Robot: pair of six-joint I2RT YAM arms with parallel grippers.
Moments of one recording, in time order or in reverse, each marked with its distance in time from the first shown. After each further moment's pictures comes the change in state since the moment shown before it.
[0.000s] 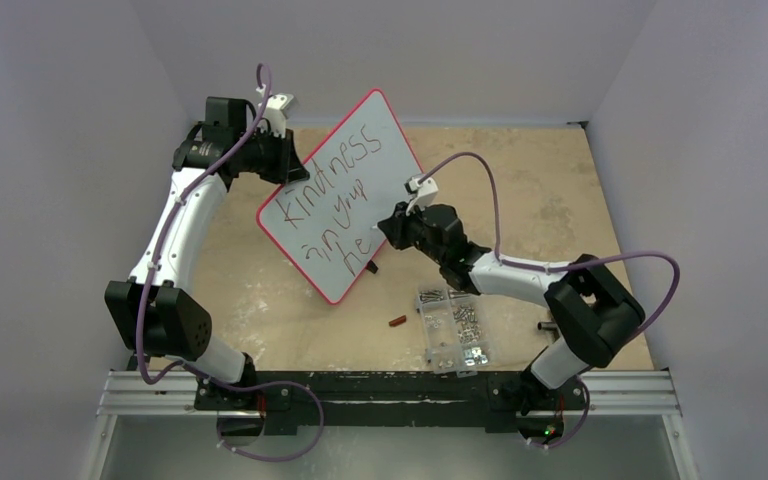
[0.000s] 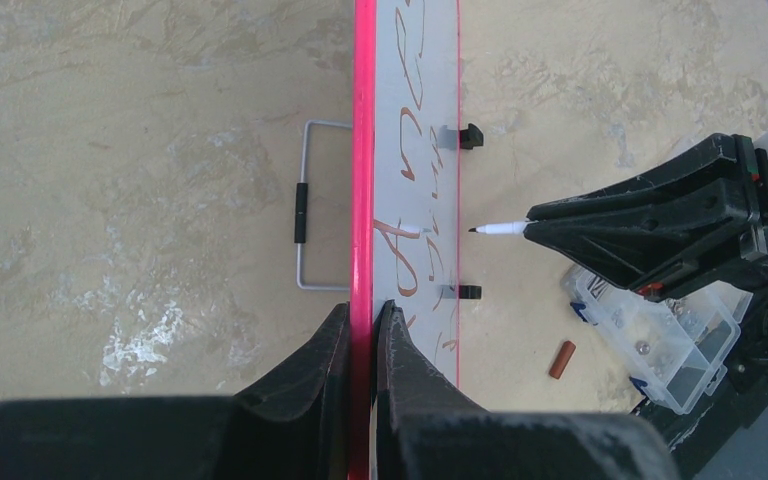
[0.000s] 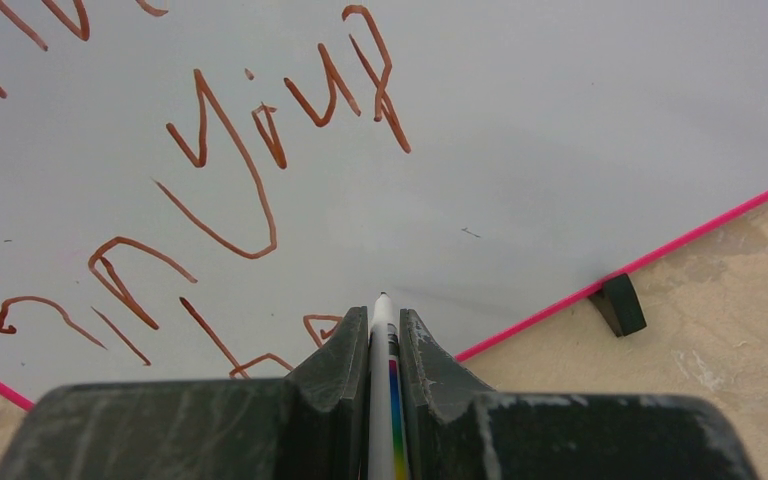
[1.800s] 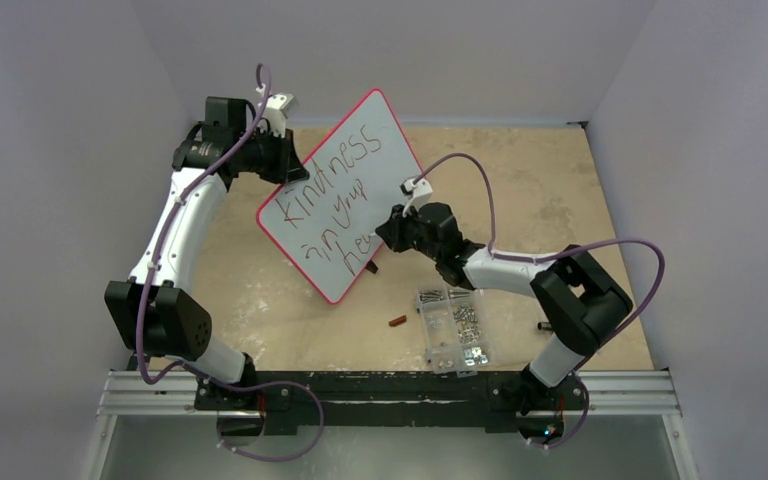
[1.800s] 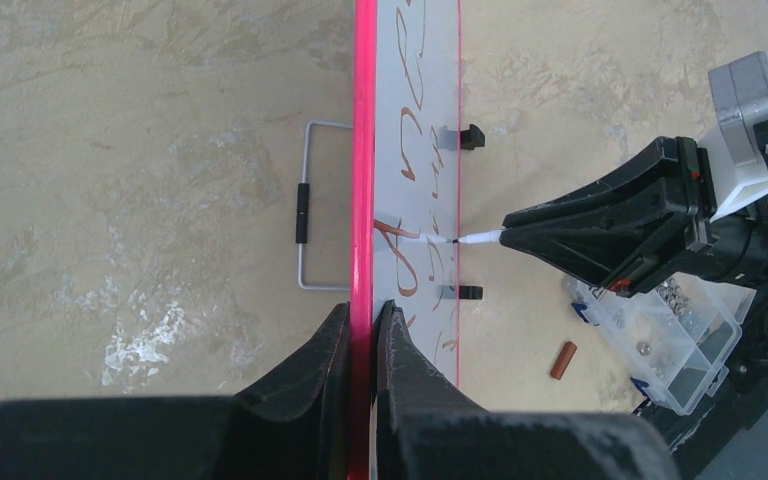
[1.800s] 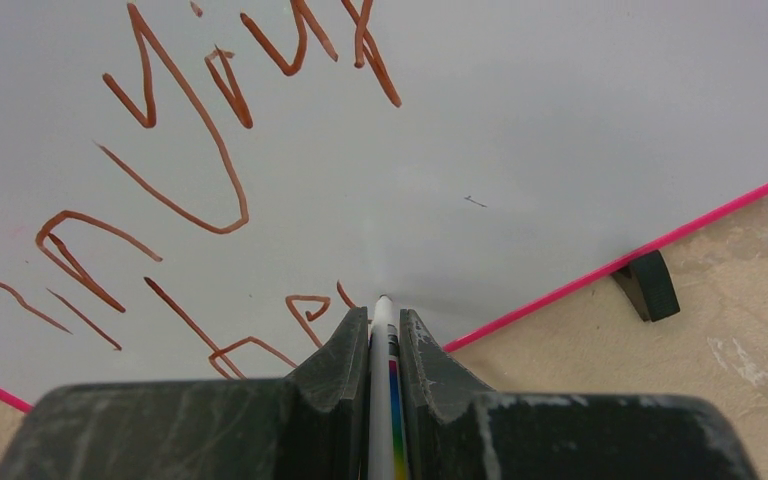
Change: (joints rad) left arm 0.000 0.000 0.000 0.001 -0.001 0.000; right arm -0.019 0.079 0.016 -0.009 -0.074 0.029
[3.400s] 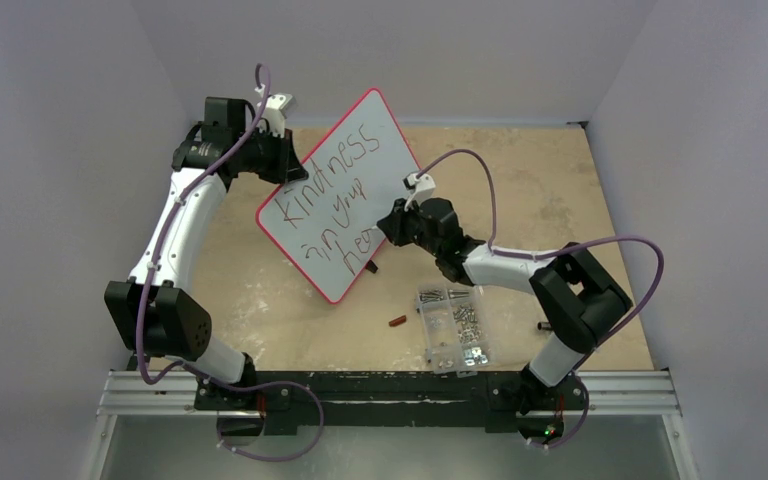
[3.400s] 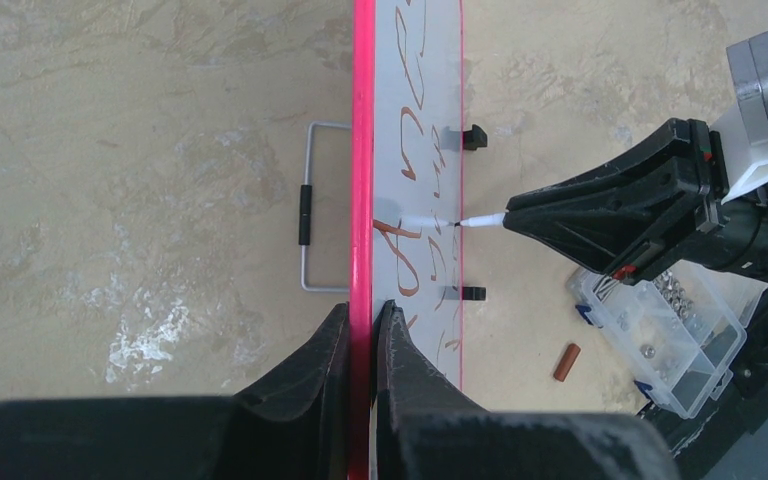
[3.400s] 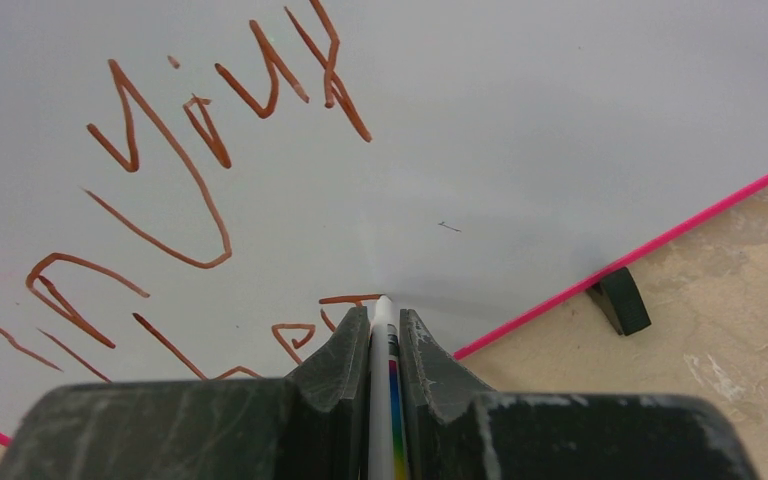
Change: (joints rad) left arm 0.002 -0.001 -0.003 0.002 -0.008 0.000; right arm -0.014 0.012 0.035 0.003 0.015 0.010
